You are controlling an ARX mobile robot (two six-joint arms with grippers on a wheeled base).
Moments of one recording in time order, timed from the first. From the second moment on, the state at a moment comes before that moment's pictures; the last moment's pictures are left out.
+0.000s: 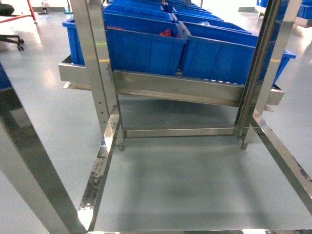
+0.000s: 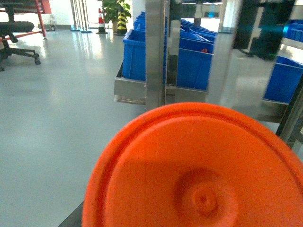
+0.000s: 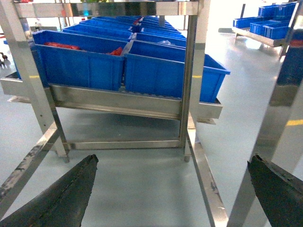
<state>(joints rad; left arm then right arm) 0.00 0.01 0.01 -0.01 0.00 -0.01 0.00 0.00 0.01 0.00 0.00 0.00</state>
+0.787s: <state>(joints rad) 0.00 0.01 0.01 -0.01 0.00 -0.01 0.00 0.00 0.01 -0.01 0.00 0.00</state>
